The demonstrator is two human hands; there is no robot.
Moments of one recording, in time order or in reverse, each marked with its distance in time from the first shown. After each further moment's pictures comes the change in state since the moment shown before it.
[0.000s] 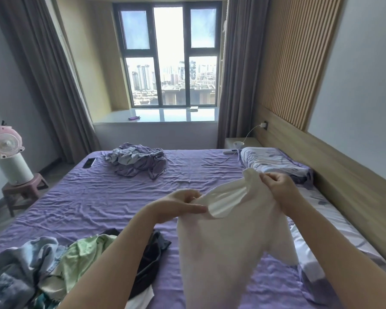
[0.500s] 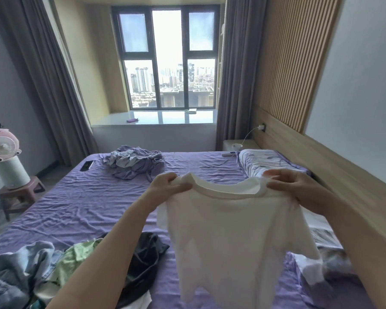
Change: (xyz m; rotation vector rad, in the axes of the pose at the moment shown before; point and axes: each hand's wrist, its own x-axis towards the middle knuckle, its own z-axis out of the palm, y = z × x) left_hand 0.012 0.006 -0.032 0.240 0.623 0.087; right_hand 0.005 -0.012 -0.056 0.069 -0.357 0.002
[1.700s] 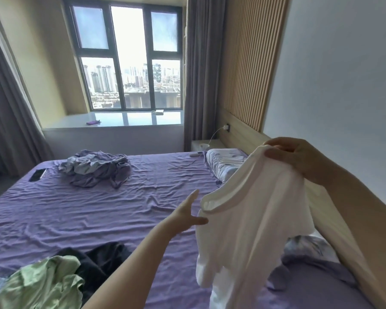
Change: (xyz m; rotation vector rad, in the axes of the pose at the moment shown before) left_hand -0.008 0.009 0.146 -0.023 -0.437 0.007; right_hand -0.047 -0.072 -0.066 -0.273 0.193 -0.240
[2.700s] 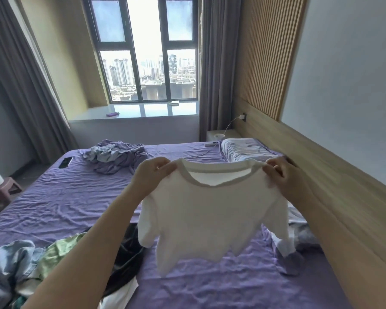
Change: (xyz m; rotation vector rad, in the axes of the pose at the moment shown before) left_hand -0.062 0.023 -0.105 0.172 0.513 0.194; right_hand -0.034 0.073 0.071 -0.406 0.268 -0.013
